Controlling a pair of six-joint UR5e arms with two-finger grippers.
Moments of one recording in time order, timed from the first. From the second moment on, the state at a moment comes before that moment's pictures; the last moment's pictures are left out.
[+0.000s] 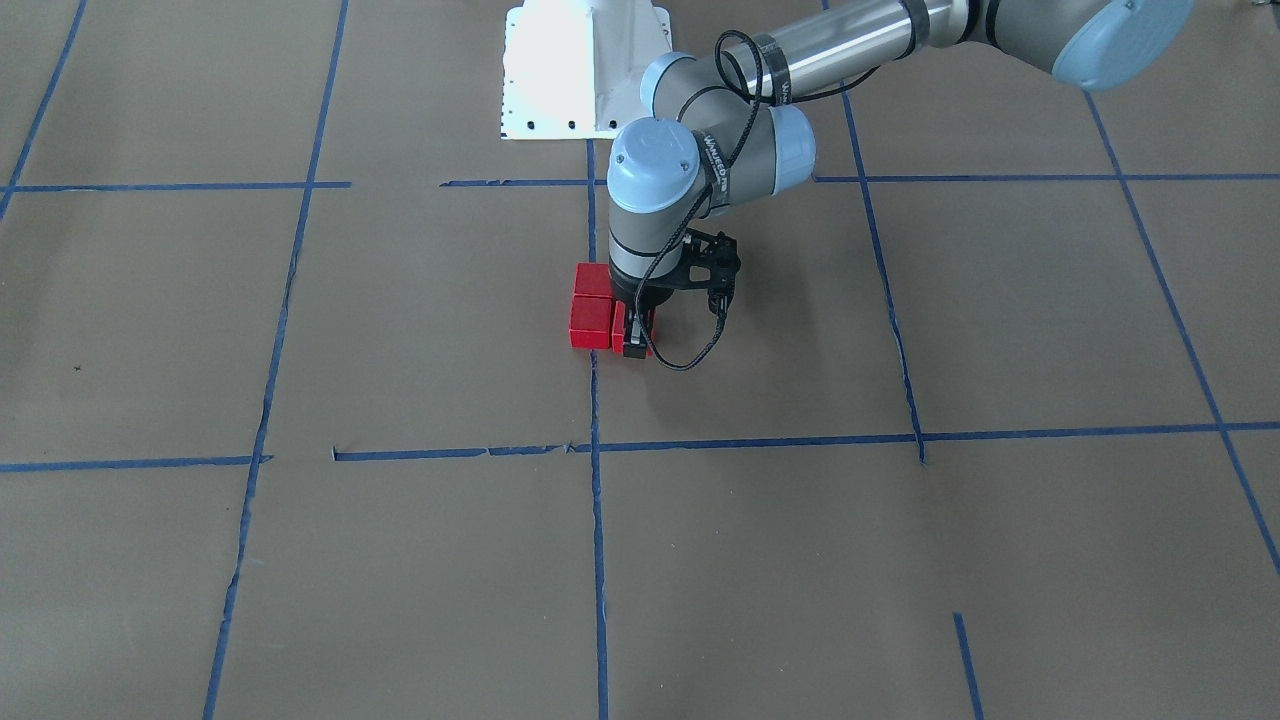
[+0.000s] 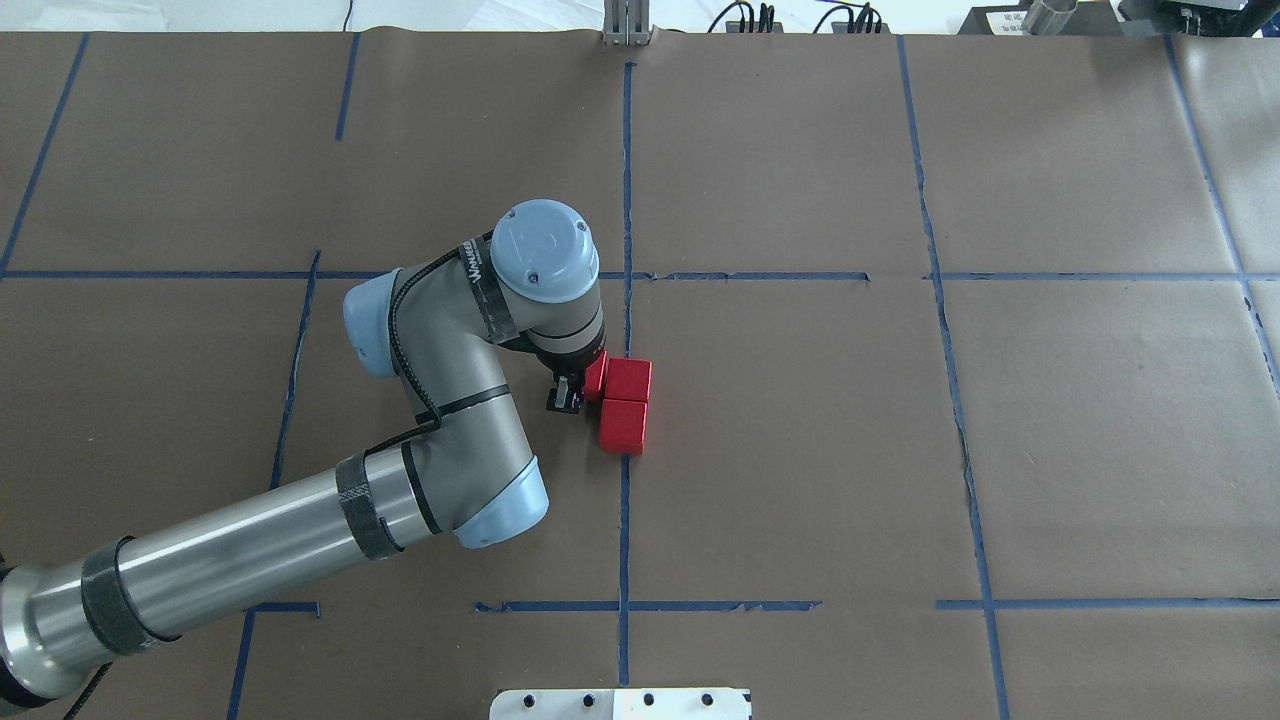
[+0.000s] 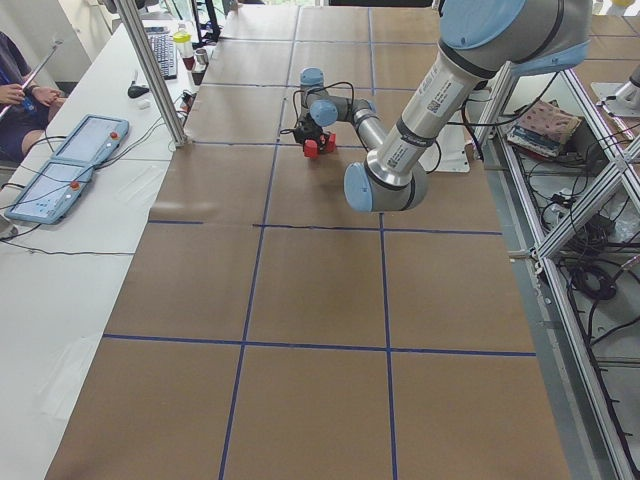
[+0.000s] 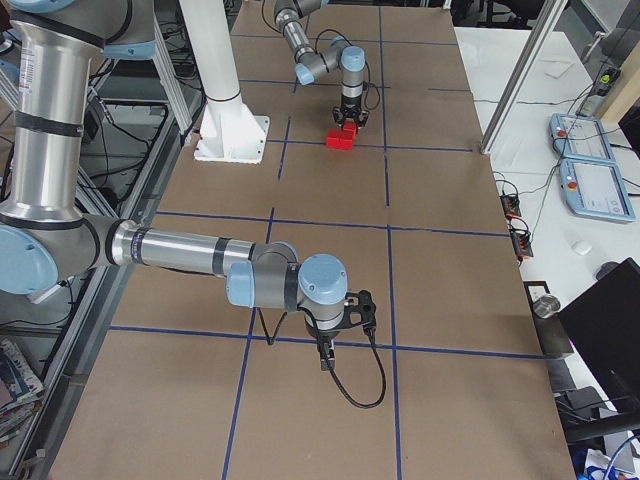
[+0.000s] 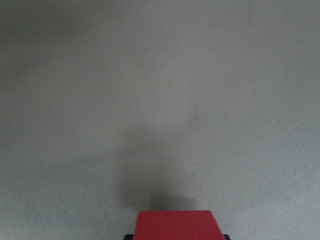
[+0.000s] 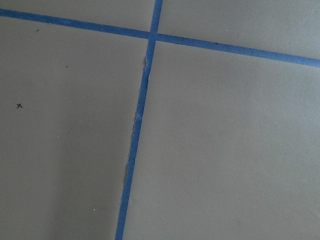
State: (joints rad) left arm -0.52 -2.41 -1.38 -1.68 -1.90 -2.62; right arm 1.60 -1.77 1.69 -1.48 2.33 -0.18
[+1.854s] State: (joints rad) left arm -0.75 -1.97 -2.01 -1.40 -2.11 -1.46; right arm 1.60 -1.77 1.69 -1.48 2.33 -0.16
